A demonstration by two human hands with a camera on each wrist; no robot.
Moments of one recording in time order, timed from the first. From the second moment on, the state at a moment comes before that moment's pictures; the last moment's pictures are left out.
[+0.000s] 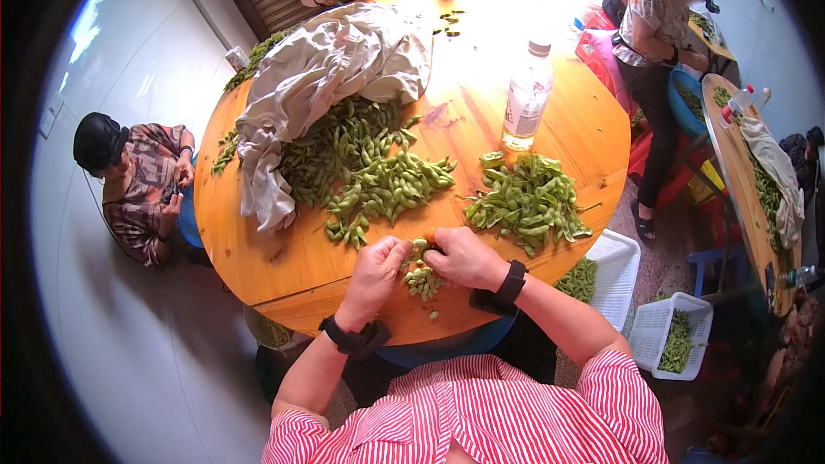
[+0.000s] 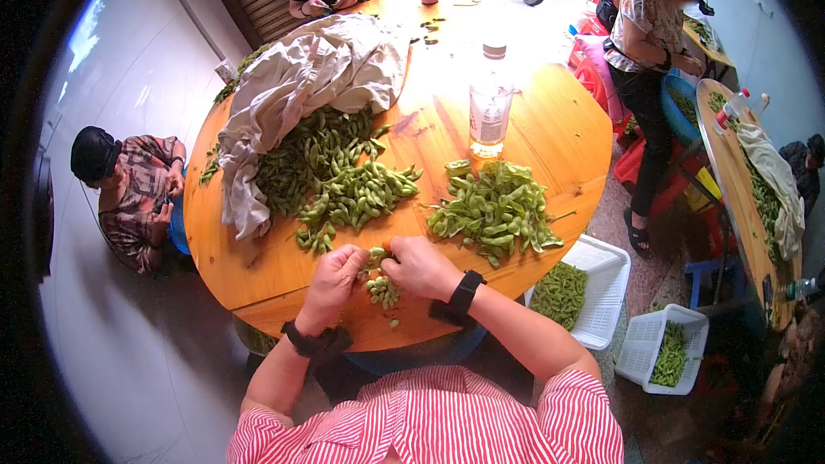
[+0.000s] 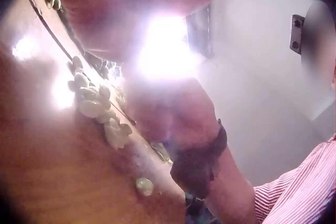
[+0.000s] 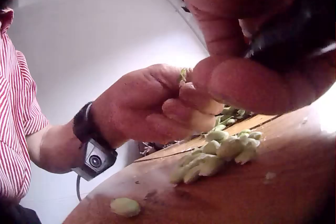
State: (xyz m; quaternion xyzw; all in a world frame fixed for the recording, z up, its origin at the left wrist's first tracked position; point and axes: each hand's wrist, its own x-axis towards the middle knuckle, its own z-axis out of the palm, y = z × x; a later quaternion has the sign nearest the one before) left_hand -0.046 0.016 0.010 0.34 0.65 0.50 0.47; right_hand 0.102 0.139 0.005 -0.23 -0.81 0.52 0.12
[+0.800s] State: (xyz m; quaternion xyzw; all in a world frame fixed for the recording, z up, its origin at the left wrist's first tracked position) left_hand -0.054 0.007 0.009 0.39 0.66 0.41 0.50; right_hand 0.101 0.133 0.006 -0.16 -0.94 0.29 0.13
